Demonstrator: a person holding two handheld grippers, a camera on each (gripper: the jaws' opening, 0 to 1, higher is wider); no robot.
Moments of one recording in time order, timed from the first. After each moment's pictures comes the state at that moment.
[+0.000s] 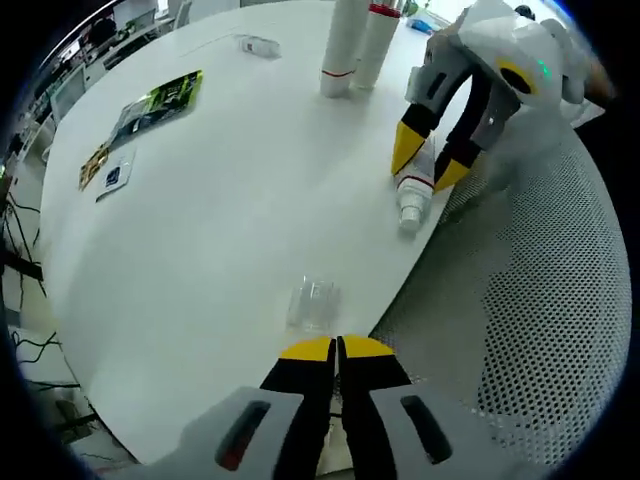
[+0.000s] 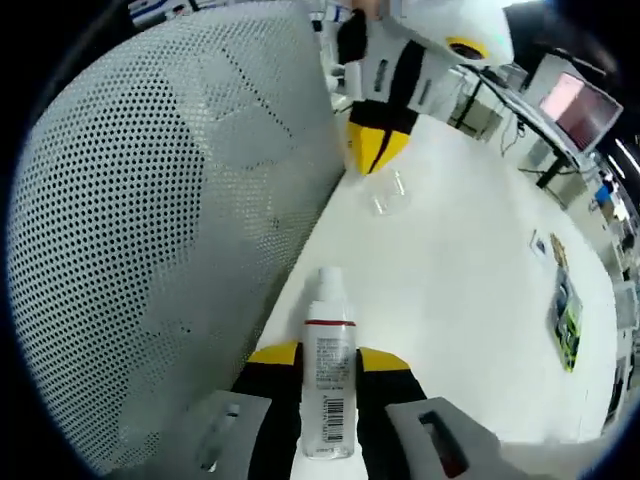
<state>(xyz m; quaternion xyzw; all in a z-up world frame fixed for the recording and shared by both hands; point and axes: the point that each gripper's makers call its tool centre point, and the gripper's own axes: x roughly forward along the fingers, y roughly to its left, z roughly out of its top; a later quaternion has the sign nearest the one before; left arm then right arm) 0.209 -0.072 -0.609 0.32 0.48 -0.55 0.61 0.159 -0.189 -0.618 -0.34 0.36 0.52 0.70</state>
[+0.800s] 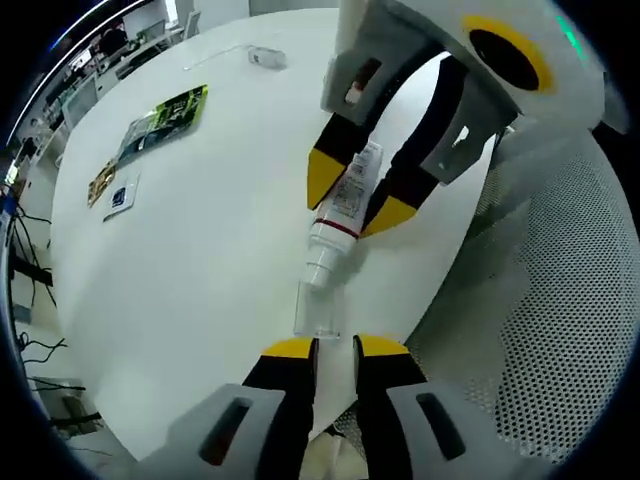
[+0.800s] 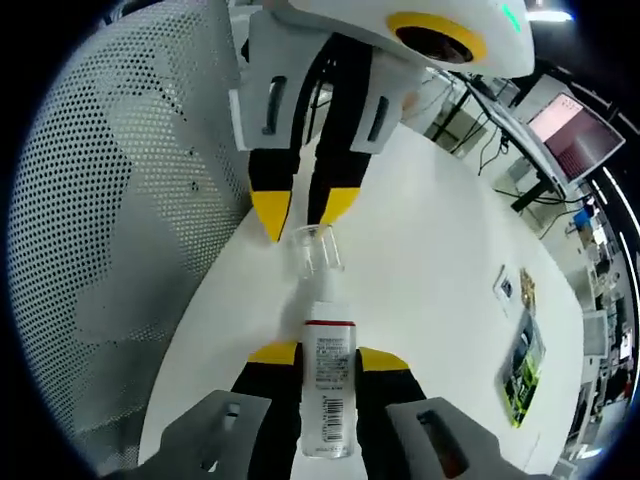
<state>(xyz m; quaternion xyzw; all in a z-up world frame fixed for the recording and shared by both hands) 0.226 -0.083 -0.615 0.33 0.46 -0.52 0.64 0.237 -0.143 -0.619 -0.44 0.32 0.51 0.67</state>
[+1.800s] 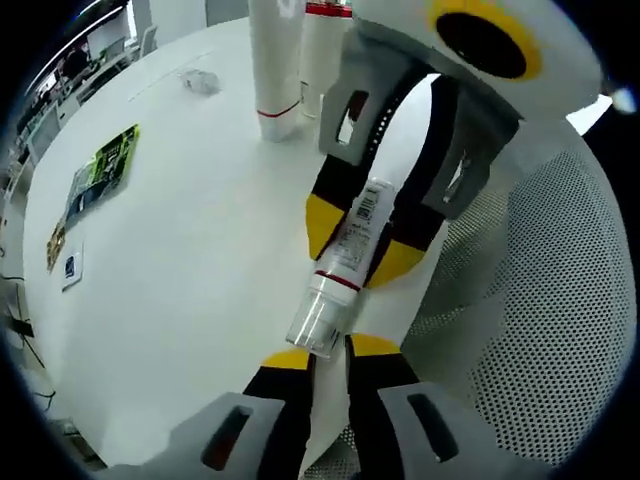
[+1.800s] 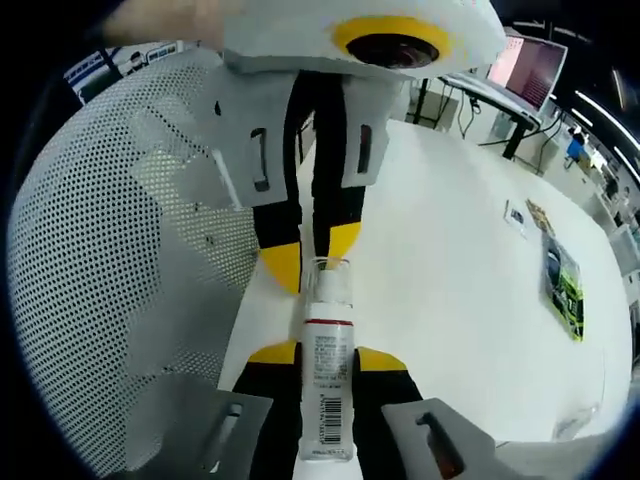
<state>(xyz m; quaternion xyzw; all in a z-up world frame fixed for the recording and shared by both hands) 0.198 -0.143 -0.618 0.32 0.45 -0.59 0.59 0.194 -0.175 -0.620 -0.30 0.37 0.50 0.72</state>
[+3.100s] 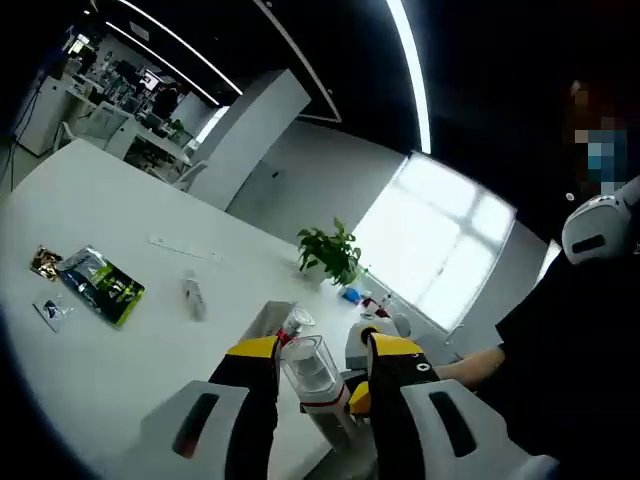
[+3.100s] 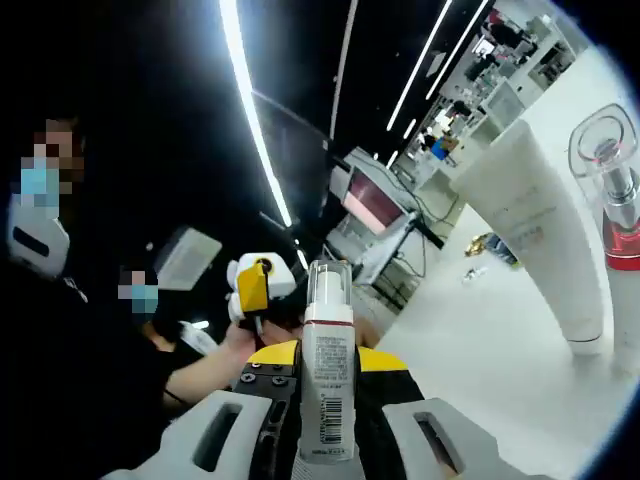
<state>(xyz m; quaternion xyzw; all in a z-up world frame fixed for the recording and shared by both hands) 0.212 -0.219 -0.374 -0.23 0.23 -0.65 0.69 0.186 -0.203 -0.417 0.44 0.12 0.40 0.80</state>
